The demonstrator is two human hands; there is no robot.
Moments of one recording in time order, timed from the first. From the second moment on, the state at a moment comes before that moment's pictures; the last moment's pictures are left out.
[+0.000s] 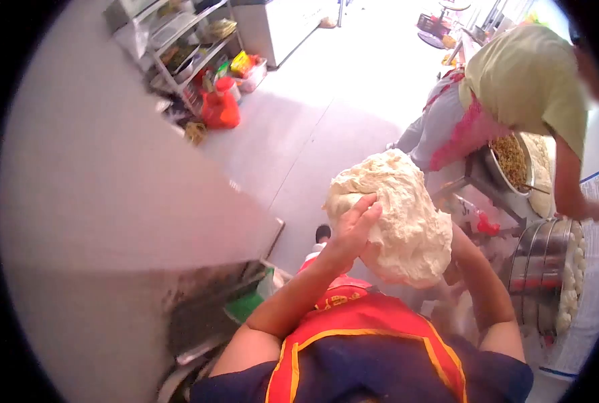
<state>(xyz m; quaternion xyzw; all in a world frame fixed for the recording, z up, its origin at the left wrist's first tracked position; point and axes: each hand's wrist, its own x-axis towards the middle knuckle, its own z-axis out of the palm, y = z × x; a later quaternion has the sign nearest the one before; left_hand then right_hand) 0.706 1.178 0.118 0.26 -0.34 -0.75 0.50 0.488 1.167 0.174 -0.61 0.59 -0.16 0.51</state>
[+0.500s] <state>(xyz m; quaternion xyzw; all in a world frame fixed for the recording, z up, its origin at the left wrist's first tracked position) 0.763 1.237 0.093 0.34 -0.46 -0.72 0.39 0.557 1.305 0.090 -0.54 0.55 -0.40 0.50</state>
